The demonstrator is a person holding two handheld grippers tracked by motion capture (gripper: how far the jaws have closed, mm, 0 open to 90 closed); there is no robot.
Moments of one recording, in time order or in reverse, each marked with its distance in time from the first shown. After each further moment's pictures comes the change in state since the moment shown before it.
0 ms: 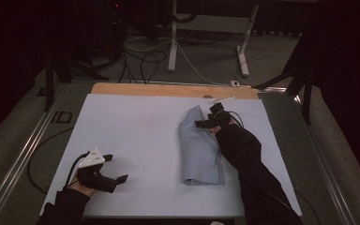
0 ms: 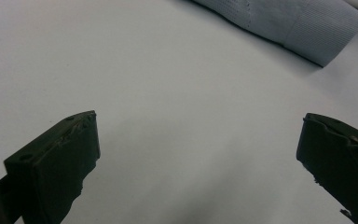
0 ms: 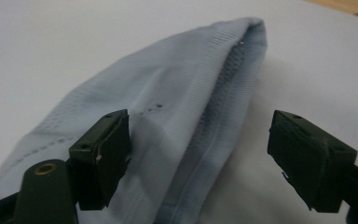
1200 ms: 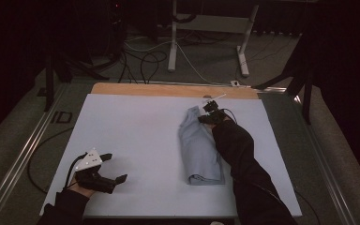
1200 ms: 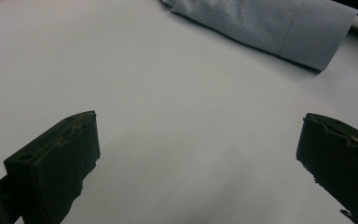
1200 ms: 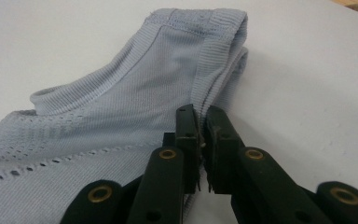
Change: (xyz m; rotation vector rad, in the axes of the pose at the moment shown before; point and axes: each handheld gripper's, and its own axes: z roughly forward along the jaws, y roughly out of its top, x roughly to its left) left arm -0.002 -0.003 -0.004 -0.062 -0.002 0.033; right arm -0.003 0.011 0.026 0.086 -0.096 -0.048
